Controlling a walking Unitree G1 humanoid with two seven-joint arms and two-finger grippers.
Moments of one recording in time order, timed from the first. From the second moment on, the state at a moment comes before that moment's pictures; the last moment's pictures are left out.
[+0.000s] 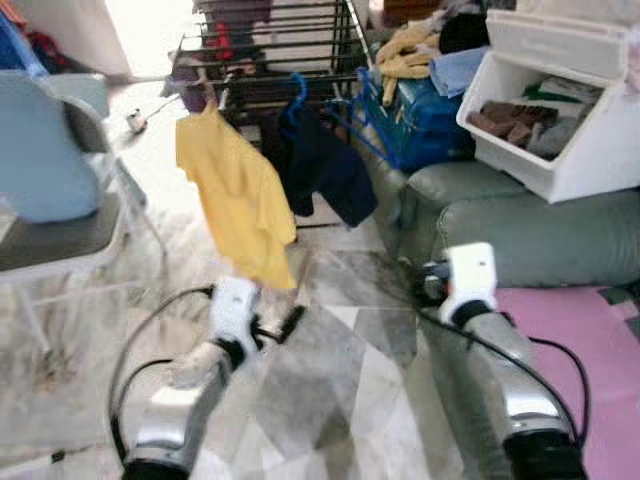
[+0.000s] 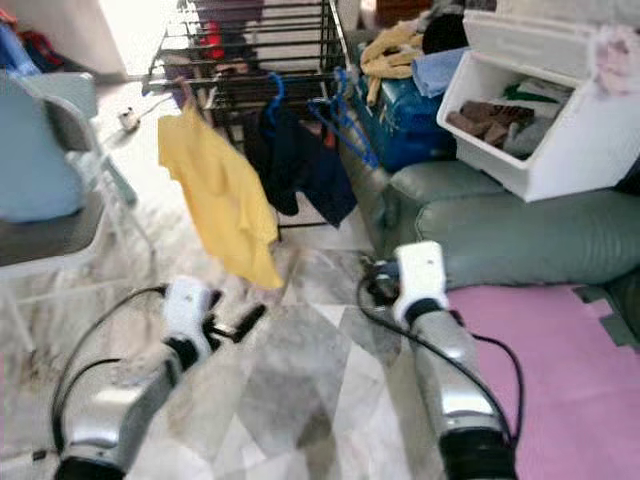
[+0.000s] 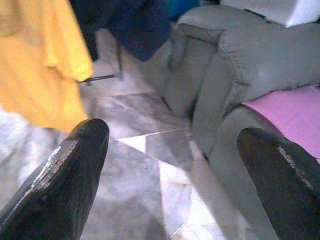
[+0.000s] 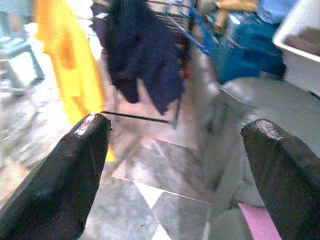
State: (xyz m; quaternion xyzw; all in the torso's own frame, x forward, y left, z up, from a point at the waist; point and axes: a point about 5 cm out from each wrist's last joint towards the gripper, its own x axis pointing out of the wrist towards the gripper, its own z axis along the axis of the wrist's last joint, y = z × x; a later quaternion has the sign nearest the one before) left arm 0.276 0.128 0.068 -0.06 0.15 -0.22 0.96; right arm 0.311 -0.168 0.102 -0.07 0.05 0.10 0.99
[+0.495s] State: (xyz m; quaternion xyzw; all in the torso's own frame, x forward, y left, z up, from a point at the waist) left arm 0.281 0.128 0.072 -0.05 0.14 -0.20 0.97; right arm 0.309 -0.165 0.102 -0.06 0.05 0.11 0.99
